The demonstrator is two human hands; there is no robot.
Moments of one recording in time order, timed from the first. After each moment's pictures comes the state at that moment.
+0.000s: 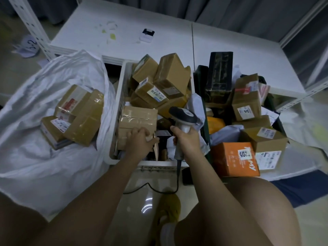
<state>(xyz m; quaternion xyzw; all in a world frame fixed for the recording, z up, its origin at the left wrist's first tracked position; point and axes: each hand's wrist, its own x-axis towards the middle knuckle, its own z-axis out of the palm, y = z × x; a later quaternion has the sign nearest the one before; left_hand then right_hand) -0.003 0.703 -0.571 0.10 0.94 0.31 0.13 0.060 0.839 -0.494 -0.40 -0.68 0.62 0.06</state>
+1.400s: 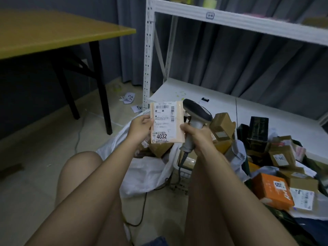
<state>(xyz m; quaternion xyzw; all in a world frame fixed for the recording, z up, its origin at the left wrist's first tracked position) 0.068 0.448 -0.331 -0.07 0.73 0.68 0.01 0.102 0.627 -0.315 -0.19 -0.67 0.72 0.07</state>
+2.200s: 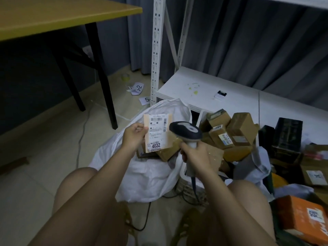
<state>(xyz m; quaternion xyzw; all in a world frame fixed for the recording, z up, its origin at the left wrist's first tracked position) -0.001 0.437 -0.397 -0.18 0.69 0.70 -0.01 0.054 0.625 -0.379 -0.15 -0.76 0.63 -0.02</state>
